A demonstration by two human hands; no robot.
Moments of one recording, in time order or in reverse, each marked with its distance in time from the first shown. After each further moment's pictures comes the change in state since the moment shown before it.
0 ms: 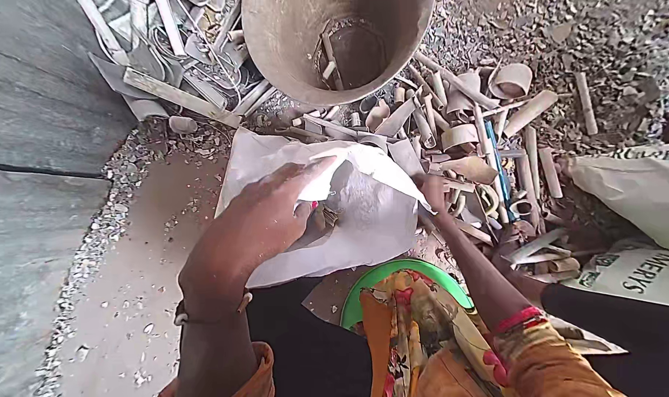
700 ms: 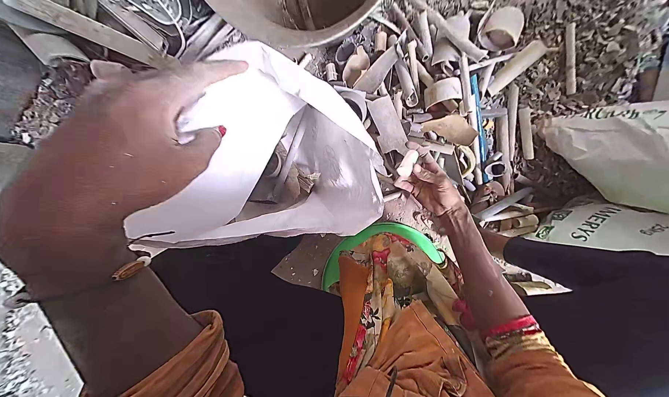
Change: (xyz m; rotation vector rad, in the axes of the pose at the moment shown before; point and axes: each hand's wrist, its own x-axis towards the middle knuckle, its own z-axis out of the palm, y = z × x) left_hand -0.001 -0.056 -0.014 0.020 0.207 0.102; right_hand -0.068 0.037 -0.038 1.365 -0.414 0.121
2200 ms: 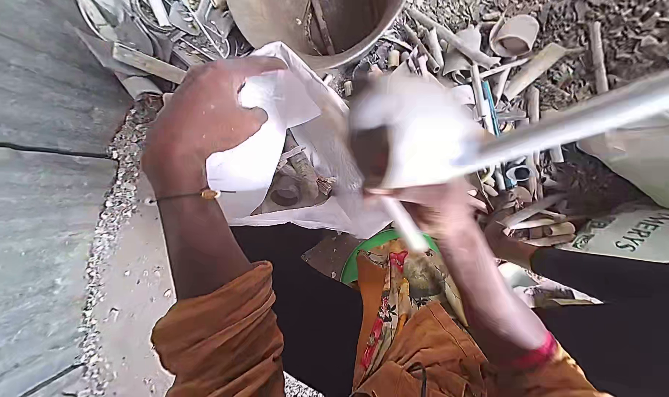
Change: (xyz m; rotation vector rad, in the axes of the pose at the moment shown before) left_hand 0.041 0.047 -0.021 -0.007 -0.054 -0.143; right_hand -0.038 -0.044 0.184 -0.101 -0.208 -0.506
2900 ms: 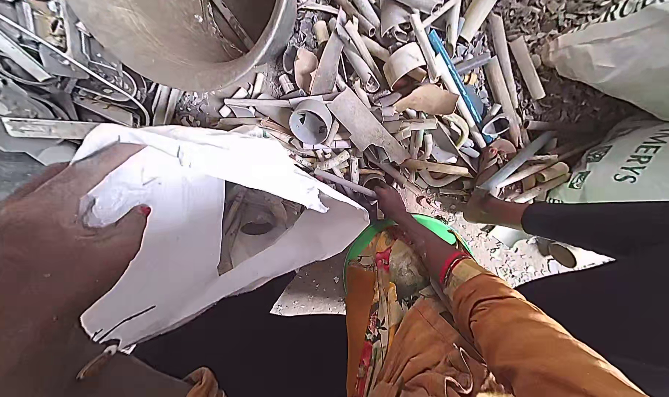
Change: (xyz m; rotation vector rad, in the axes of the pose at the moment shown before) left_hand -0.004 -0.010 0.018 0.226 0.028 -0.031; right_hand -0.085 0.222 -0.248 -1.341 0.012 0.955
